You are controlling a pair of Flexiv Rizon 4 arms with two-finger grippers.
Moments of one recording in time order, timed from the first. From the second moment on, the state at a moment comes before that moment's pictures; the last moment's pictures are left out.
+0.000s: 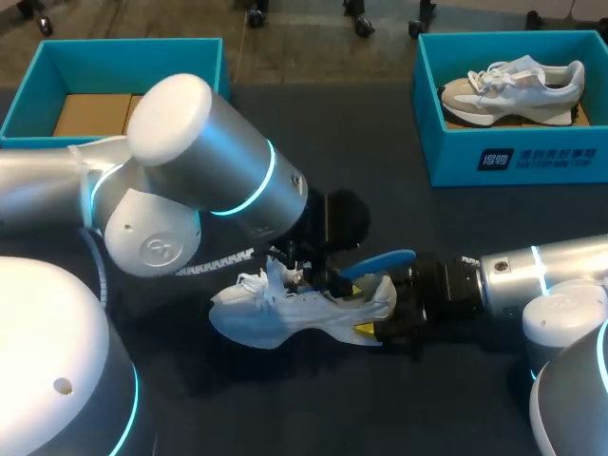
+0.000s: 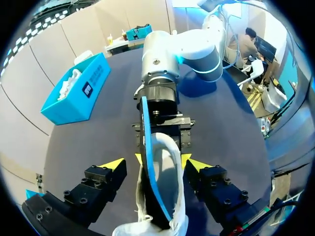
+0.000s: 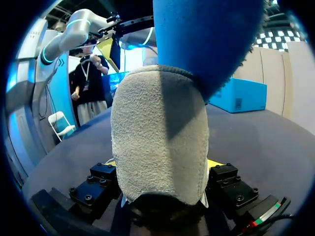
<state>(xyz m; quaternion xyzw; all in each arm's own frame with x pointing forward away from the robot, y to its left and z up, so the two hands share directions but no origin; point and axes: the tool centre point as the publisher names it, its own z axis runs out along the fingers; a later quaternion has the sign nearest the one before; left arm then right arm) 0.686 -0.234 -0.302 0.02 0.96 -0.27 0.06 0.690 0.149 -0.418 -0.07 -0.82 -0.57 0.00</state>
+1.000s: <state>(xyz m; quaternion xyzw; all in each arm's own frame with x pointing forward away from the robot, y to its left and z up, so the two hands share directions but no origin) 0.703 -0.254 -0.329 -0.02 0.97 -0.25 0.05 0.690 0.149 -0.418 -0.07 -0.82 -0.57 0.00</state>
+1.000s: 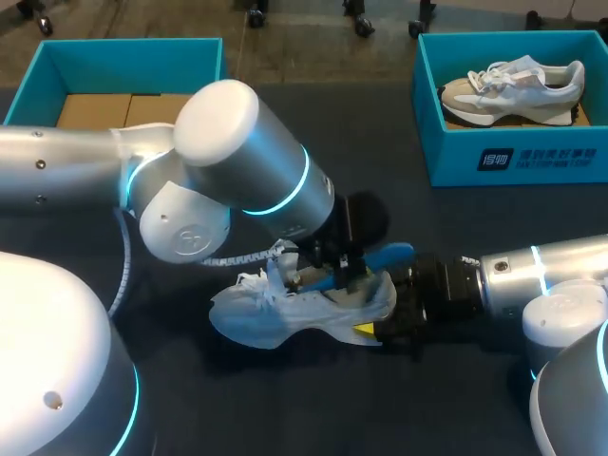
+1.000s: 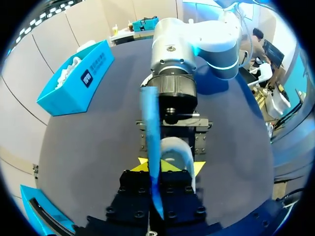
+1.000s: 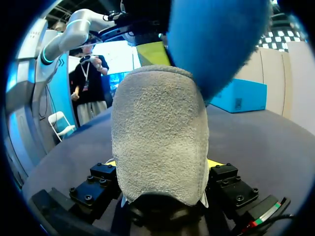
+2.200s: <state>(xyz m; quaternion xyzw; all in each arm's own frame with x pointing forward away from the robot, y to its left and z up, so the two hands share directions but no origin) 0.636 -0.270 -0.125 0.08 0.87 -0.43 -0.22 0.690 0.149 -0.418 -0.07 -0.82 -0.57 0.00</state>
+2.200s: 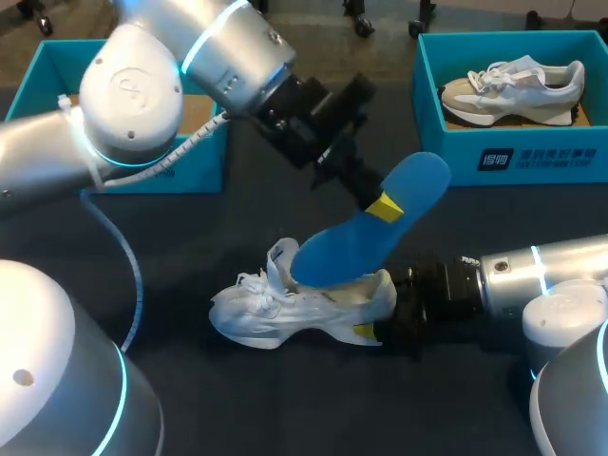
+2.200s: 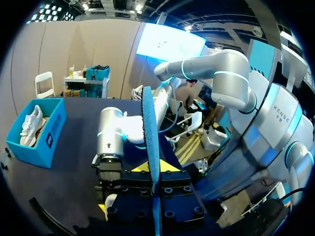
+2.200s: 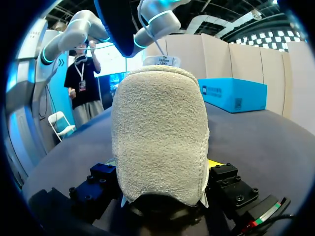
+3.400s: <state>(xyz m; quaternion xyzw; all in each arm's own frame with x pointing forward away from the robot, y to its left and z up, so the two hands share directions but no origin) 0.604 -0.195 0.044 0.03 0.78 -0.59 -0.17 0.690 0.149 -0.418 -0.07 -0.82 -0.57 0.00</state>
